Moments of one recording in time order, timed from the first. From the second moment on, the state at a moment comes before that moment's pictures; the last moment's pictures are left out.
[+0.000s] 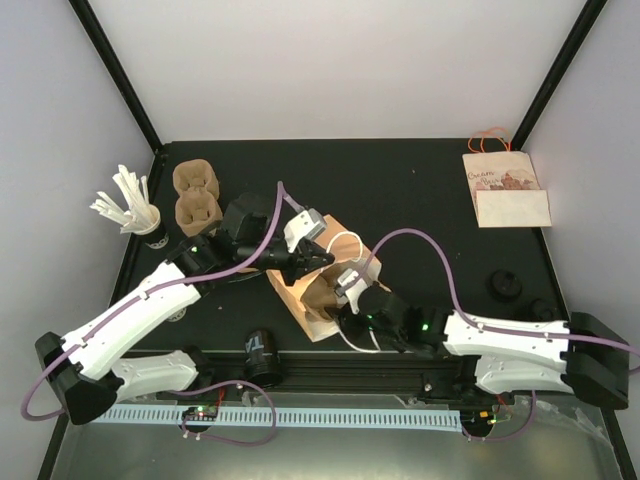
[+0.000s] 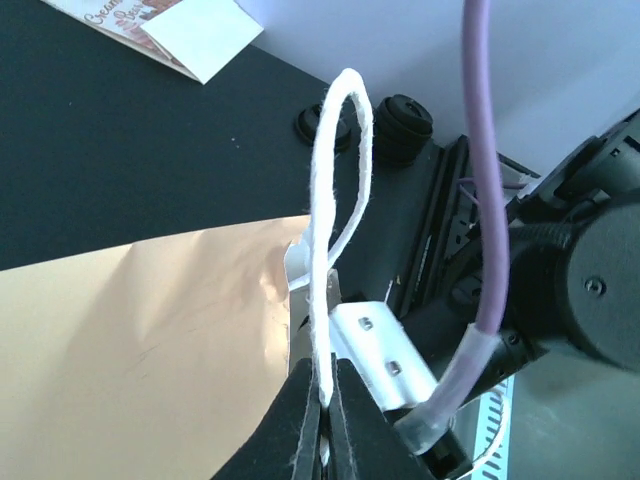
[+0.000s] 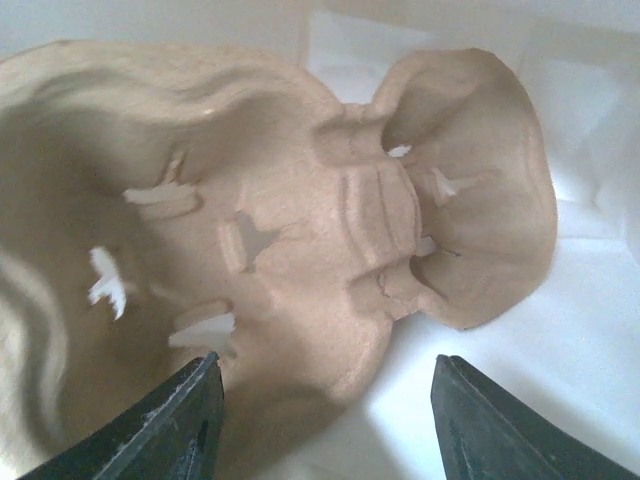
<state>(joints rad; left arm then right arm) -0.77 1.12 1.13 -0.56 0.53 -0.07 1.20 1.14 0.55 -0.04 0.25 0.28</state>
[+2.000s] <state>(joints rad) -0.77 1.09 1.00 -0.44 0.70 -0.12 1.26 1.20 0.68 -0.14 0.16 -0.65</state>
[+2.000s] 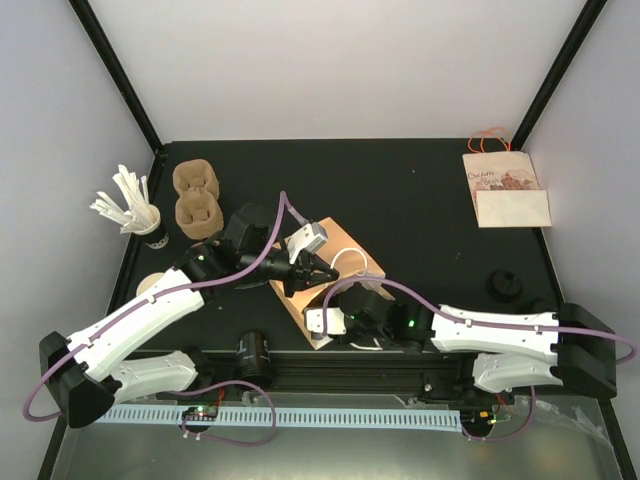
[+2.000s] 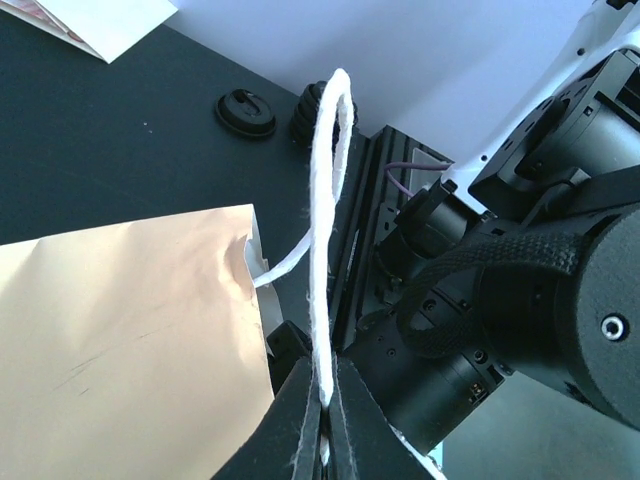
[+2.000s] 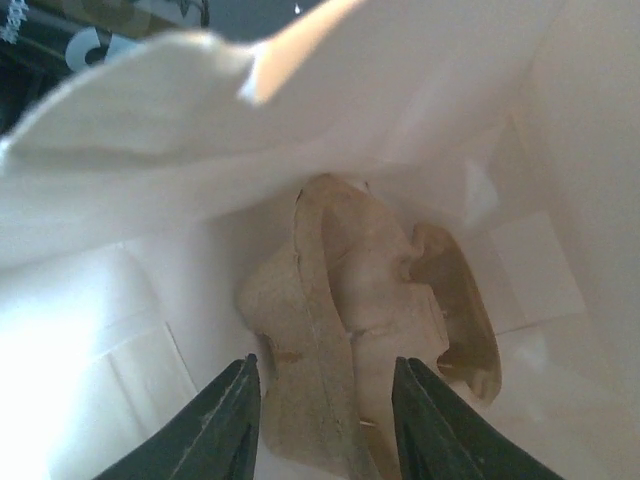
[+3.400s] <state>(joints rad) -0.76 1.16 1.01 -0.27 0.65 -0.37 1.30 1.03 0.53 -0.01 0.62 0.21</state>
